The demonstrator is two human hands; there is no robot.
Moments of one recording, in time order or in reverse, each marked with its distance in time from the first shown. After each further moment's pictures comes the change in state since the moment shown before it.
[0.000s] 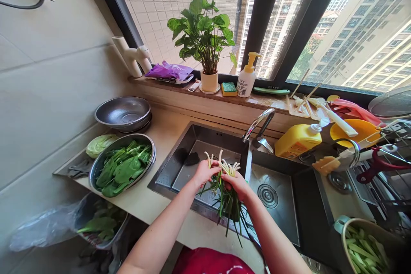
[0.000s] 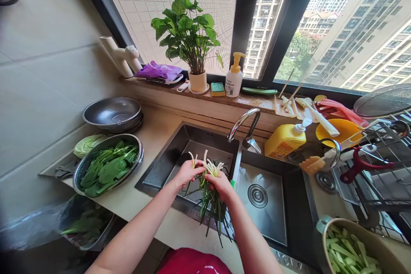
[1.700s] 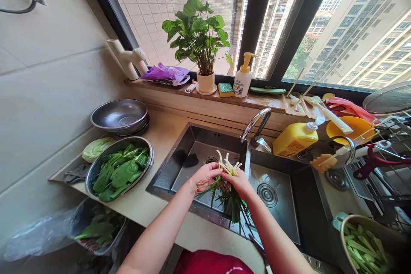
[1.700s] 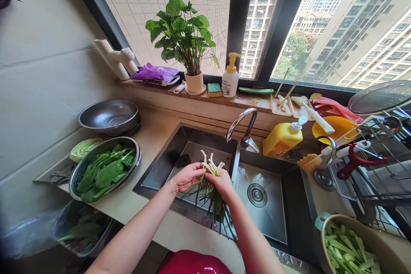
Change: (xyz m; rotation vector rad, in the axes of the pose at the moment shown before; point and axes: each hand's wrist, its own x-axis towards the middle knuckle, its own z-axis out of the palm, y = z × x) left_hand -0.005 0.003 0.003 -0.518 -0.311 -0.170; right_hand -0.001 -0.007 -0.006 -0.142 0.150 -0.068
